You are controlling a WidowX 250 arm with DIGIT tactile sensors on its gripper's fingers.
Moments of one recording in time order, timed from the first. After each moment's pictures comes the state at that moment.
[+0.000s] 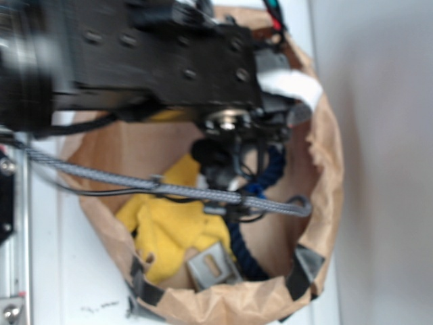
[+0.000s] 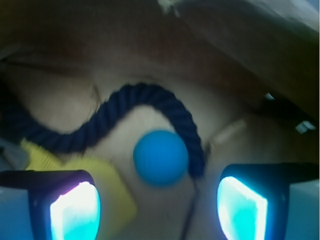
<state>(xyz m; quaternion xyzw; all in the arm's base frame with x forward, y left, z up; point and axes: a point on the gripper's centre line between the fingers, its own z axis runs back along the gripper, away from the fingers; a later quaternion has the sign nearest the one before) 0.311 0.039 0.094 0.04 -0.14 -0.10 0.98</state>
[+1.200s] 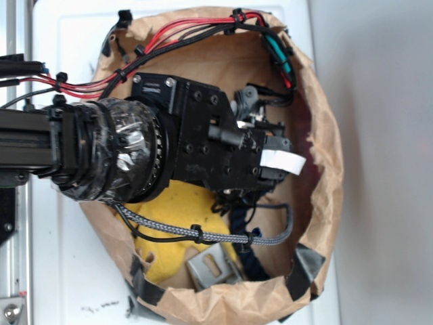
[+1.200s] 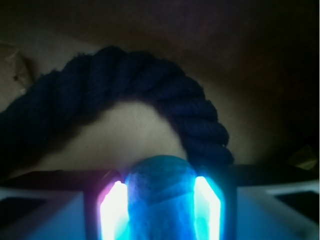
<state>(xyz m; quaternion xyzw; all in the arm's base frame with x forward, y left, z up) 0.324 0.024 0.052 0.09 -0.15 -0.14 0.97</state>
